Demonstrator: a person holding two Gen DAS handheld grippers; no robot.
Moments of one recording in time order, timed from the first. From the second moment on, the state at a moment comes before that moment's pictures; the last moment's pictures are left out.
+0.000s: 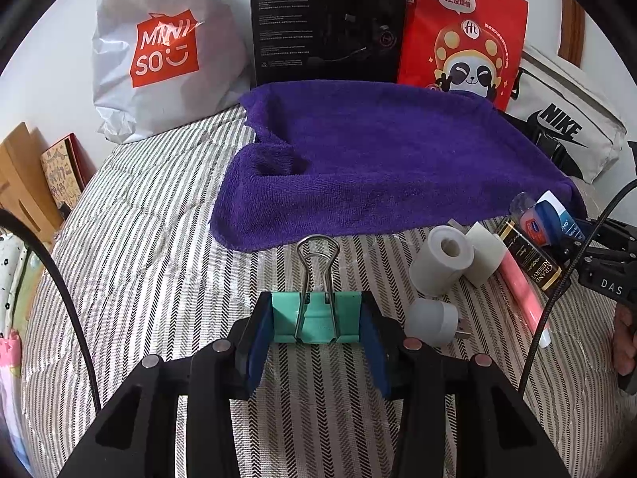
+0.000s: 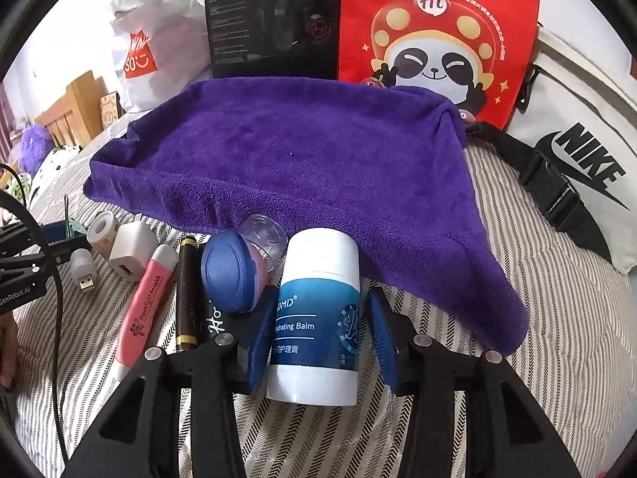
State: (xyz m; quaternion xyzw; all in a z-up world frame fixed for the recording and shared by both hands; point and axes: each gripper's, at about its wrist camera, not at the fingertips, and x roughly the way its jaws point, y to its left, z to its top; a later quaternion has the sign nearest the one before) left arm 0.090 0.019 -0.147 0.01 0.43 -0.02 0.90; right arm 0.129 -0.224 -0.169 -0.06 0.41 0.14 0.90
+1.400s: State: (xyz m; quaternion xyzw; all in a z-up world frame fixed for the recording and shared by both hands) left arm 0.215 0.027 -0.017 -0.04 0.38 -0.09 0.92; right arm 0.231 -0.235 -0.010 0.01 0.35 0.15 0.93
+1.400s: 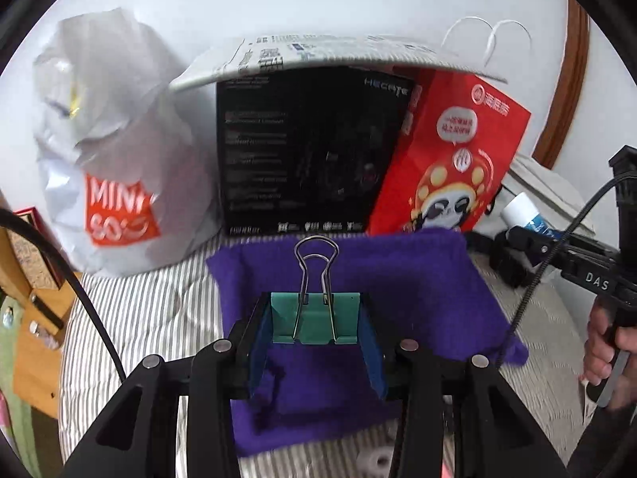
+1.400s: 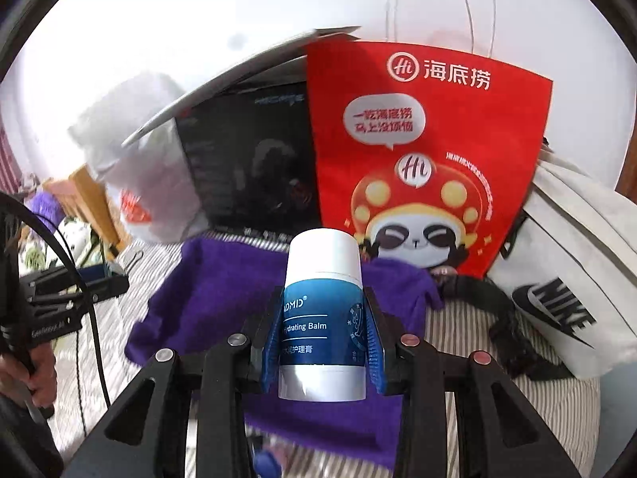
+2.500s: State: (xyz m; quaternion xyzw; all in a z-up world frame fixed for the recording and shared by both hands) left arm 0.294 0.022 -0.085 -0.04 0.45 -0.10 0.89; right arm 0.325 -0.224 -0.141 -0.03 0.48 0.10 0.87
